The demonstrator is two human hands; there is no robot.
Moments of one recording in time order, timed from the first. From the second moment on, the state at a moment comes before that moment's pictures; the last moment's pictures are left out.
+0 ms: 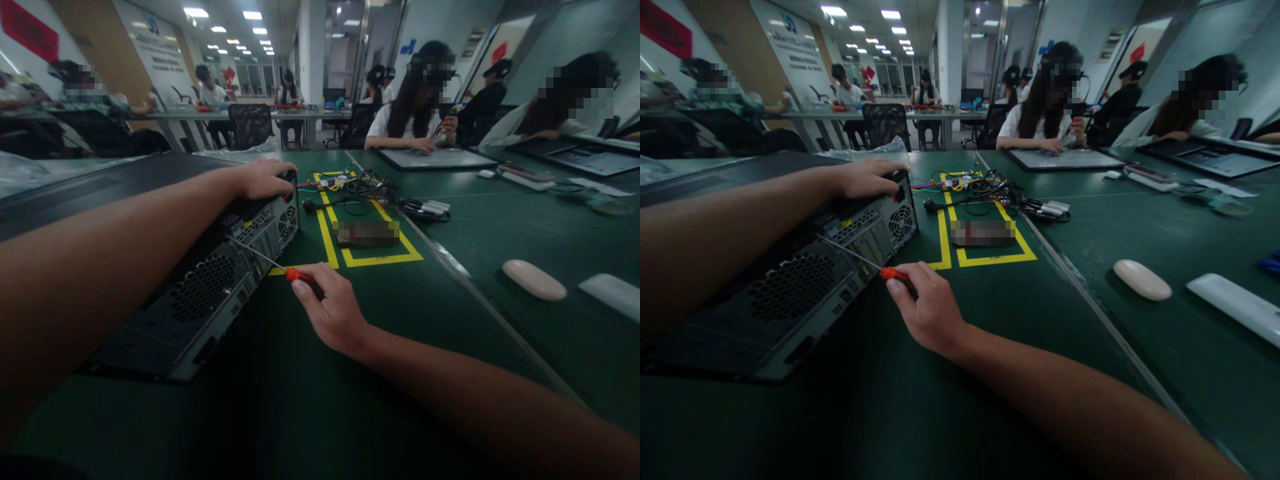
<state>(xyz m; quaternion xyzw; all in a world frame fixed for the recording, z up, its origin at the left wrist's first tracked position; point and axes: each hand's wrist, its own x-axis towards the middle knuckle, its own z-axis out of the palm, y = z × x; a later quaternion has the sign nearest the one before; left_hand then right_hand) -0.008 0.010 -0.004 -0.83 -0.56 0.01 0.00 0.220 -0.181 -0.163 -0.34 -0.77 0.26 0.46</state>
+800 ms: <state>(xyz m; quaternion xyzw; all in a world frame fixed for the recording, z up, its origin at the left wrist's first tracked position) -0.015 0.018 -0.010 -0.83 -0.55 -0.02 -0.05 0.219 -0.185 -0.165 -0.35 -0.76 0.31 0.45</state>
